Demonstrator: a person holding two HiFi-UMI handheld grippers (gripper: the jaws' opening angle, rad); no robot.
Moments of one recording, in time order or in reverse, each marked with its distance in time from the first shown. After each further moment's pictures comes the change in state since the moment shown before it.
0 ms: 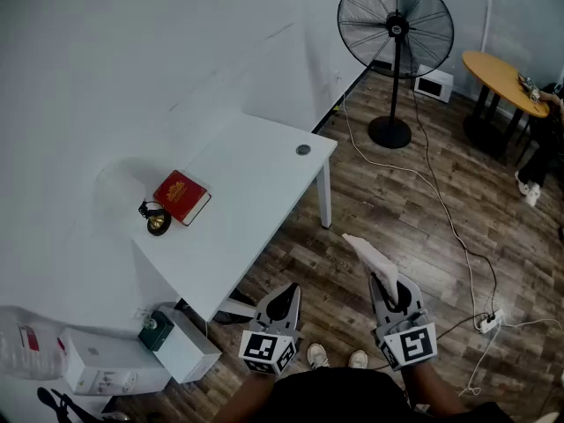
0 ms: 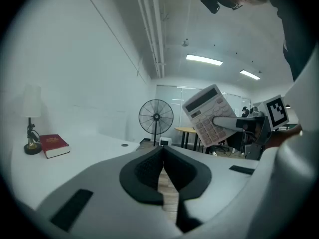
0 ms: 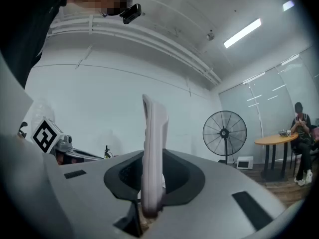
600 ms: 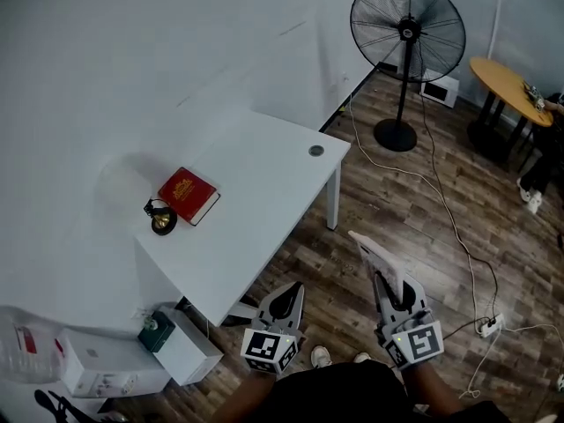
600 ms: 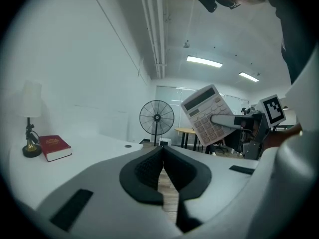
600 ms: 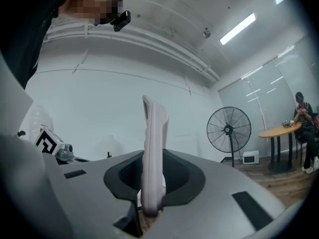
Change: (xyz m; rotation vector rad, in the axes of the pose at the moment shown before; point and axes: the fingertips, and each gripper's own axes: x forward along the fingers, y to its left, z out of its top) left arm -0.007 0.051 0.000 -0.012 -0.010 -0.024; right arm 0.042 0.034 0.003 0.072 -0.024 0.010
